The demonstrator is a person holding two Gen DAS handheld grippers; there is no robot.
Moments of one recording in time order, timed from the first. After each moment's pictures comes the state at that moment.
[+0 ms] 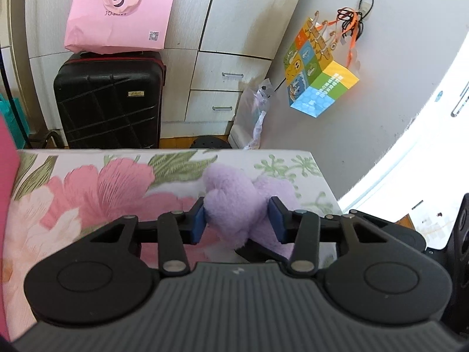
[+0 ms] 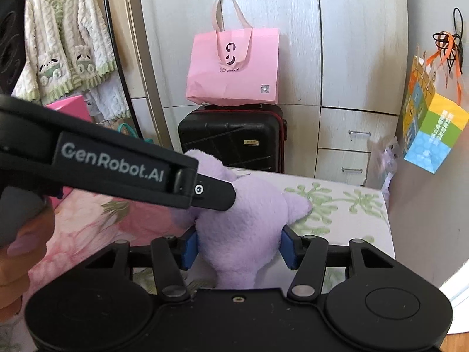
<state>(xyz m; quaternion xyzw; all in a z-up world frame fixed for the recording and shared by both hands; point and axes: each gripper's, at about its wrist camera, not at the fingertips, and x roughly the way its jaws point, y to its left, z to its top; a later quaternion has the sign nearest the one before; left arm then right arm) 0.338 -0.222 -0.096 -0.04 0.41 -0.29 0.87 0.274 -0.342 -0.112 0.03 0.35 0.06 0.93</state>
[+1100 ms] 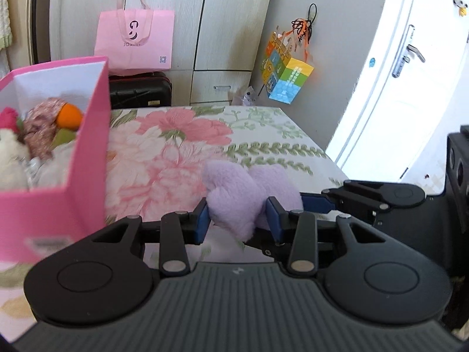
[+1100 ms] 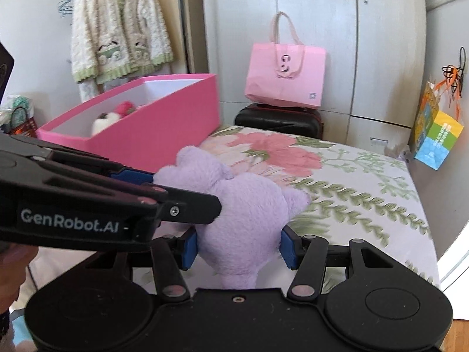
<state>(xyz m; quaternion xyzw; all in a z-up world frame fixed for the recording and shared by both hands) 0.140 -0.074 -0.068 0.01 0.34 -0.32 0.88 0.105 -0.208 -0.072 -0.01 0.34 0.09 0.94</state>
